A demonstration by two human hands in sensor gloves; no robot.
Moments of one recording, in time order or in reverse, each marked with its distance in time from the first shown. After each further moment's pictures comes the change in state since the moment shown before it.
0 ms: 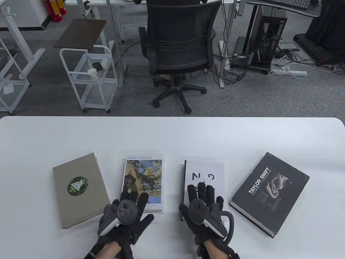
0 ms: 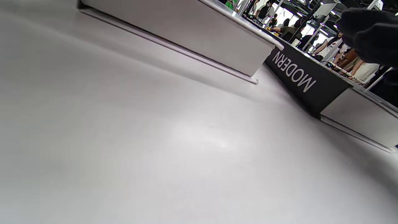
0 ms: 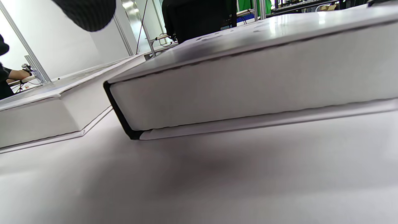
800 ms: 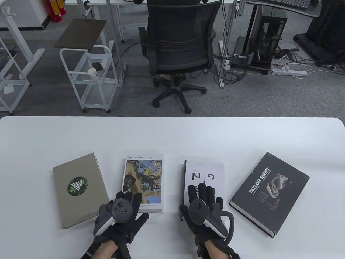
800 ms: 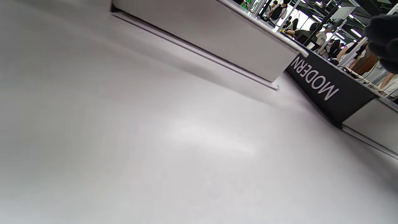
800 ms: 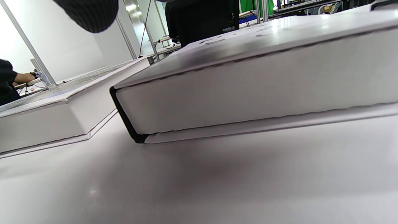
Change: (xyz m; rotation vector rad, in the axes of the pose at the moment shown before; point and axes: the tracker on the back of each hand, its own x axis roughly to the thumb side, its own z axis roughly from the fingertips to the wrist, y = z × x) left_hand -0.018 0.003 -0.001 0.000 0.068 0.022; right_hand 0.001 -0.003 0.002 -0.014 -0.019 -0.008
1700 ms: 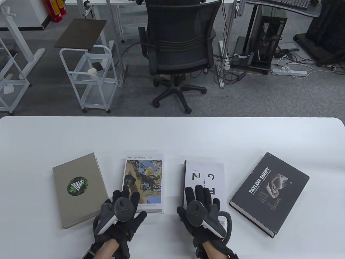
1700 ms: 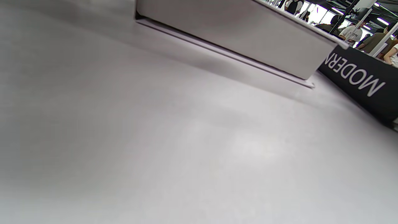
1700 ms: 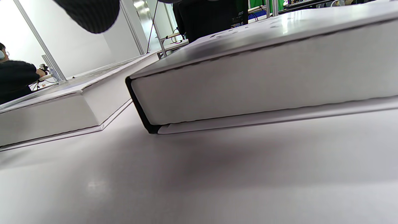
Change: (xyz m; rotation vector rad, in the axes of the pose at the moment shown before) left_hand -0.002 0.001 -0.004 0.027 0.081 -0.070; right_hand 0.006 0.005 0.000 0.019 -0.035 0.000
